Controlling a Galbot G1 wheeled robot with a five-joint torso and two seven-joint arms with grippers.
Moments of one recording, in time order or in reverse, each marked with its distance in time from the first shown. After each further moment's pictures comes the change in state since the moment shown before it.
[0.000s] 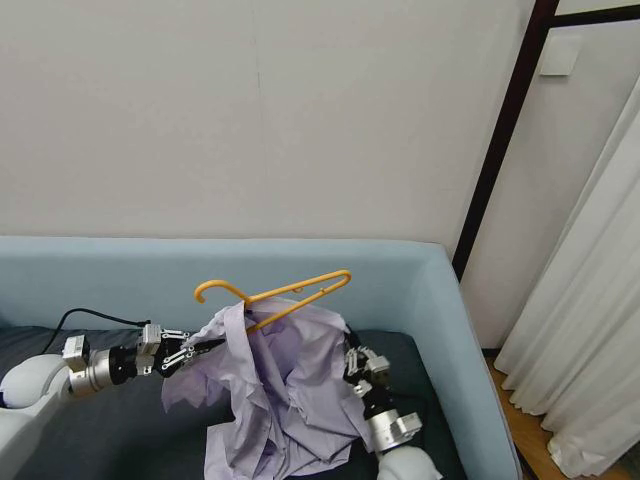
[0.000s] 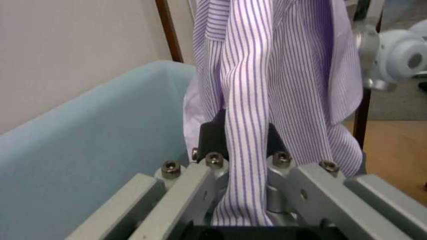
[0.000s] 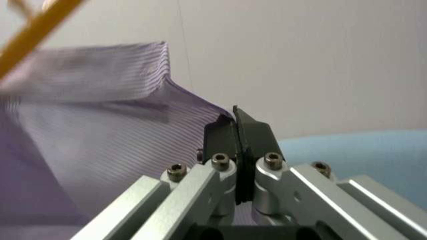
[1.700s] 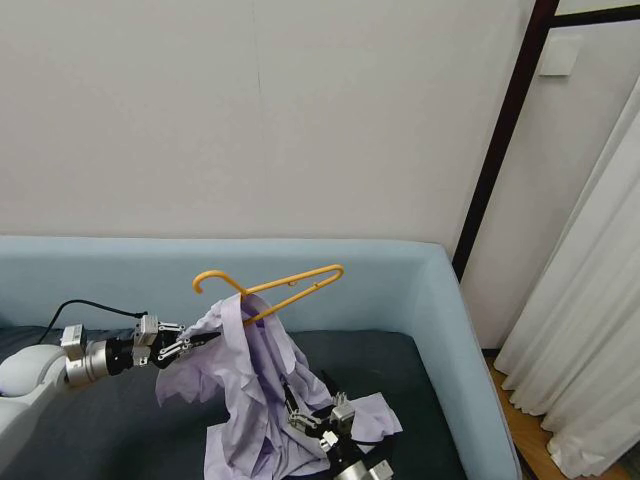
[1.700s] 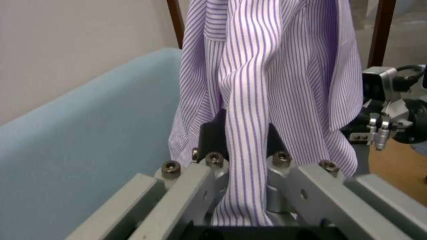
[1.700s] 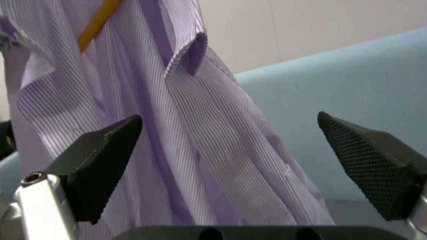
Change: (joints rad) left arm -0.046 0.047 0.041 0.022 -0.010 0.038 -0.017; right arm -0.043 0.081 -0.316 -0.173 -0.060 0.128 0.028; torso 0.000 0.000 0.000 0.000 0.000
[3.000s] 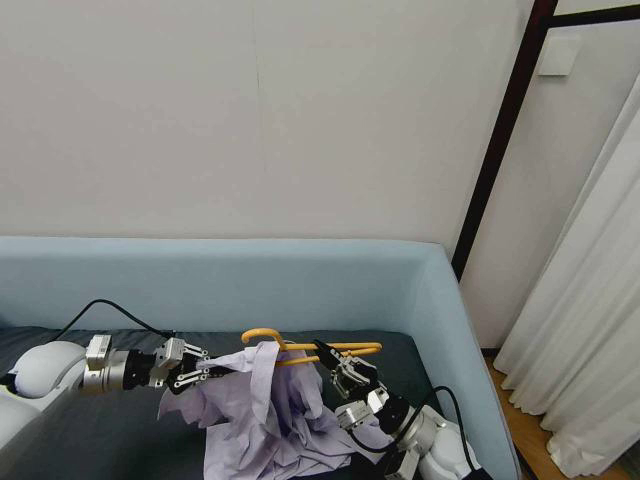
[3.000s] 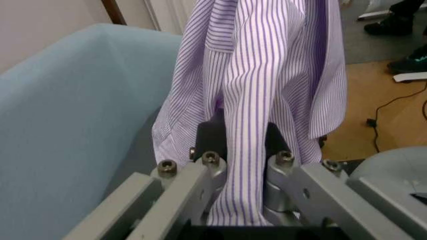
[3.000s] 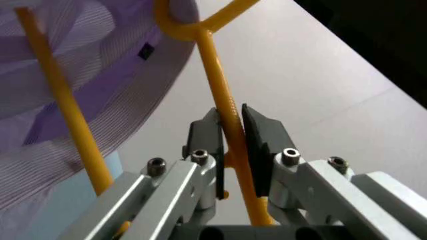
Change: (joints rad) left arm -0.010 0.071 0.107 -0.128 0.110 0.010 0.015; right arm -0.021 -0.141 0.339 0.208 -1.477 -0.074 0.338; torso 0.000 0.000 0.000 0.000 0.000
